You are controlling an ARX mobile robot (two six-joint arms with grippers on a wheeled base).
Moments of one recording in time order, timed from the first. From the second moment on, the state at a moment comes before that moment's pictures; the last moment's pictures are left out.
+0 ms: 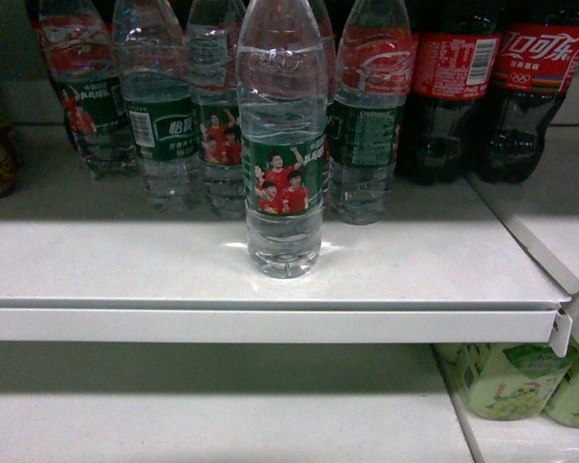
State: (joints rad) left arm 0.00 0.01 0.01 0.00 0.00 0.00; right arm 0.00 0.00 0.01 0.00 0.00 0.00
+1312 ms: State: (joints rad) left arm 0.00 0.01 0.01 0.00 0.00 0.00; right arm 0.02 0.68 0.21 0.58 -0.27 0.12
